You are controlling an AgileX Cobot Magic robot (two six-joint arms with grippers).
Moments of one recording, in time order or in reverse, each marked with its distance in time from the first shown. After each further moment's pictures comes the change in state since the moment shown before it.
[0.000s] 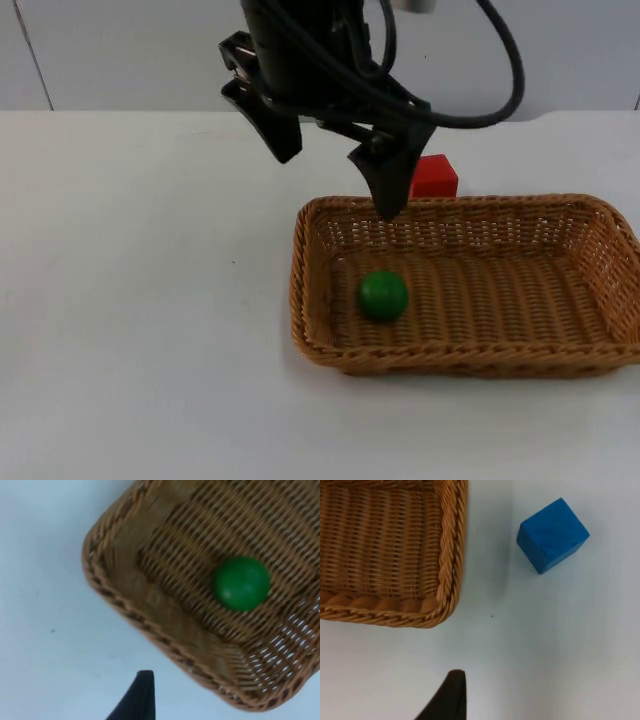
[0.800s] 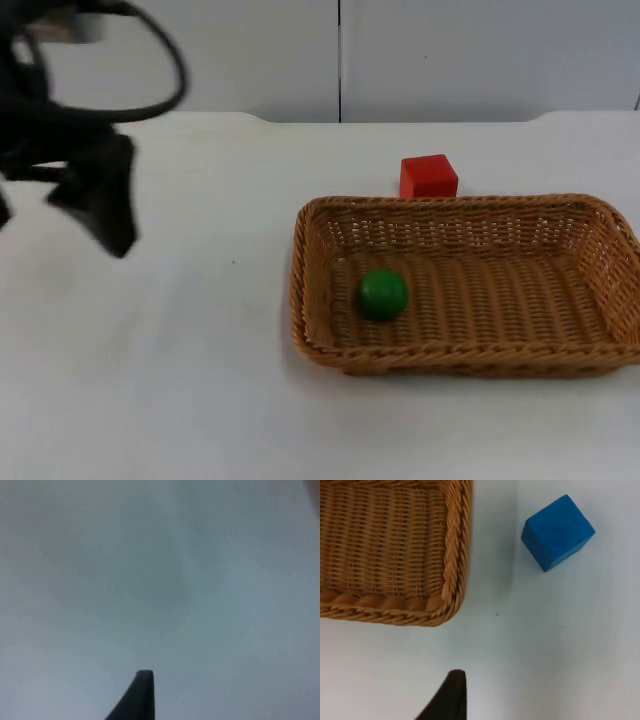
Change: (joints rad) right arm 0.000 0.000 0.000 0.016 0.004 0.000; left arm 0.446 -0.454 0.642 -0.089 -0.161 0.022
